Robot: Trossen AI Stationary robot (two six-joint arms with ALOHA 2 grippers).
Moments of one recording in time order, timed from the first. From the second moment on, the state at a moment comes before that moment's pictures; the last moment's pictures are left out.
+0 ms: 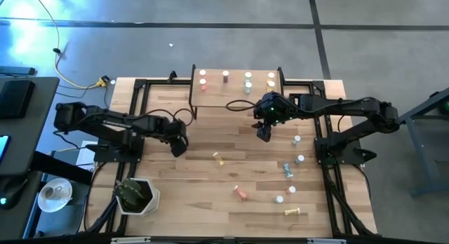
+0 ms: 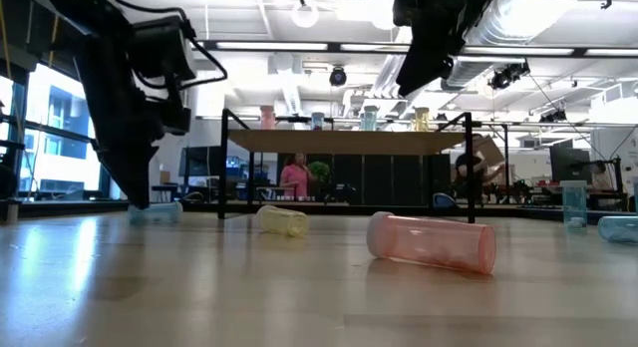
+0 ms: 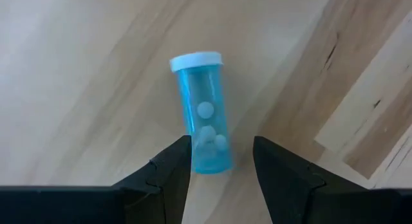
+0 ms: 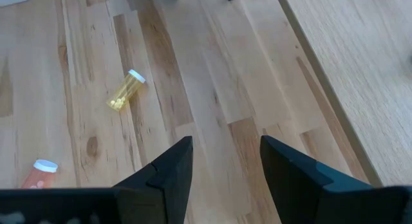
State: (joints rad) left arm 0.22 1.25 0.54 -0.57 -0.15 -0.49; right arm -0.17 1.34 1.13 -0.67 0.01 0.13
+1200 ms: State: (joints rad) left arm 0.21 1.34 0.53 -0.42 -0.10 -0.42; right arm -0.17 1.34 1.13 -0.64 -0.01 0.13
